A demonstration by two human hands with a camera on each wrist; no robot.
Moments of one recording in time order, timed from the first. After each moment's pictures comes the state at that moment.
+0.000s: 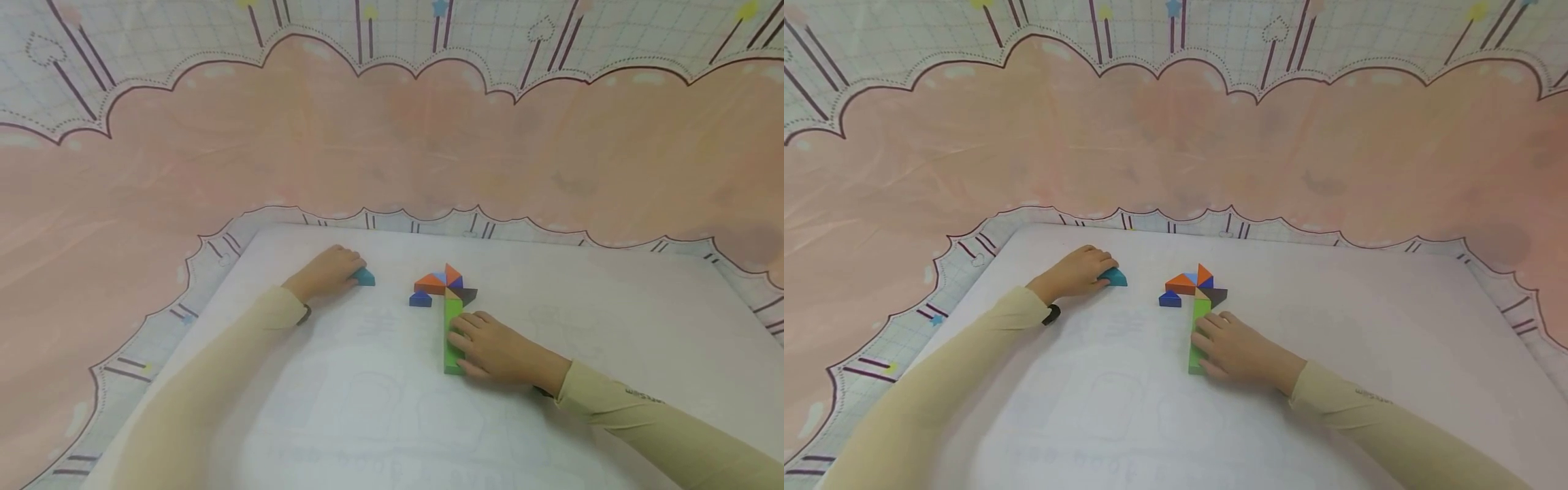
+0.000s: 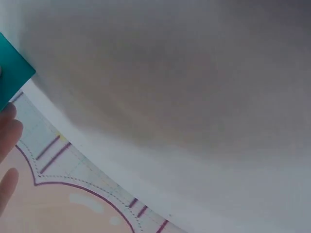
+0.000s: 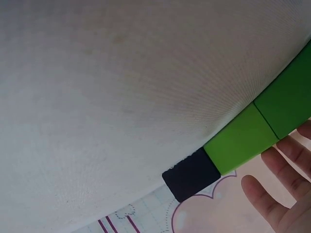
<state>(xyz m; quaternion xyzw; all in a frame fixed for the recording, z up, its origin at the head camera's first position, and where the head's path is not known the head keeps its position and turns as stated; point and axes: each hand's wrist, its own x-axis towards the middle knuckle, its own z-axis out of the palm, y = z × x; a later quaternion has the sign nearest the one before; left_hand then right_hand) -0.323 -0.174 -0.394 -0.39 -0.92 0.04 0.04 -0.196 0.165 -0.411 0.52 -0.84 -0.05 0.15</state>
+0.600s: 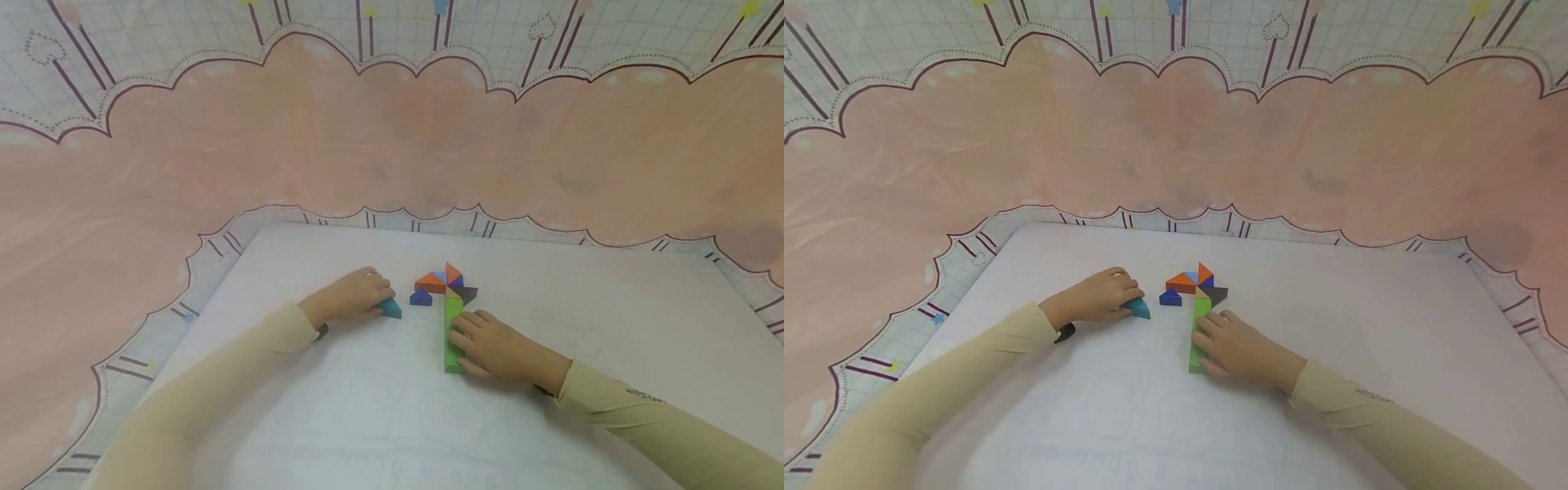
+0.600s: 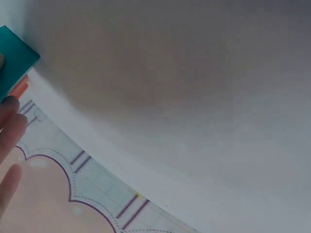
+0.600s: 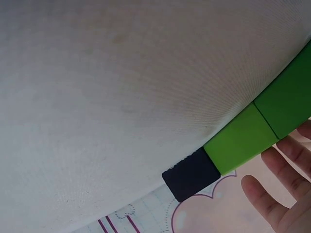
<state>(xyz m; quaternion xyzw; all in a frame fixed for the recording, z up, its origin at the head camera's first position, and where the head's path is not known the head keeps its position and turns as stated) -0.280 -0.133 -0.392 -0.52 -0.85 0.08 0.07 -0.196 0.164 -0.411 0.51 -0.85 -0.06 0.13</state>
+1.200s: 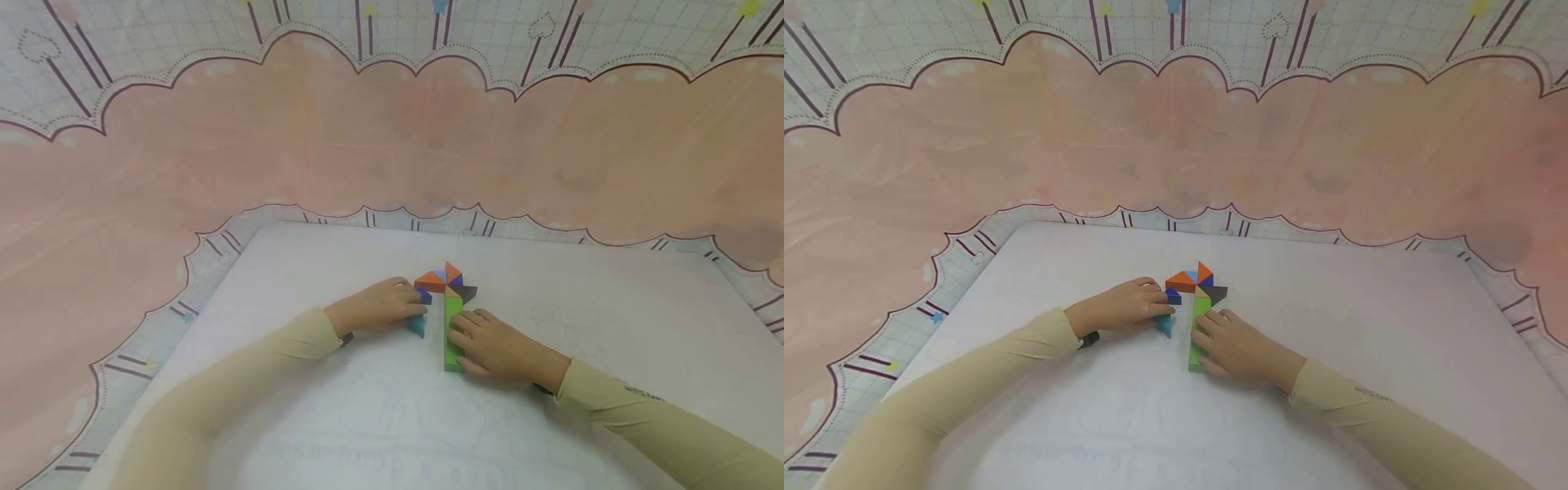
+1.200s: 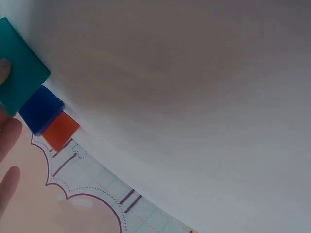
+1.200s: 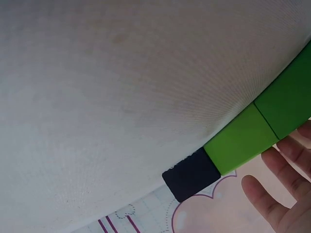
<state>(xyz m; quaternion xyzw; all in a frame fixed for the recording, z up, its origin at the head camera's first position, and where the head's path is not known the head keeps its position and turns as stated) -0.262 -0.090 -0.390 -0.57 -0.81 0.08 0.07 -0.195 0.163 -0.407 0.50 -0.86 -0.06 0.10</state>
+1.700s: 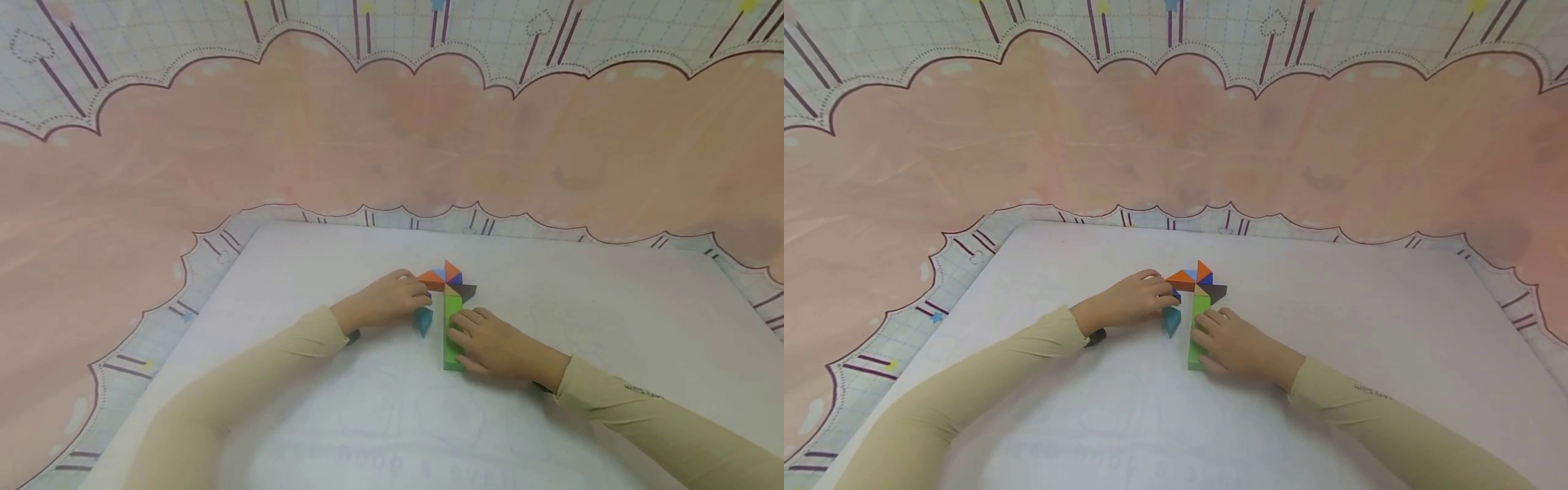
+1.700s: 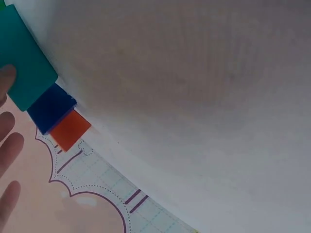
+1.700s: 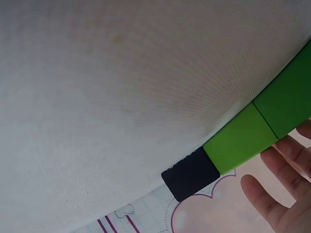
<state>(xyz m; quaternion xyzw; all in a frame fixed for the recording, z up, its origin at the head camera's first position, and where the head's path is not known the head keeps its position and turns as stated) -0.266 -0.079 -0.390 -0.57 -0.80 0.09 0.15 -0.197 0.165 -0.411 0.50 -0.86 -0.06 0.11</state>
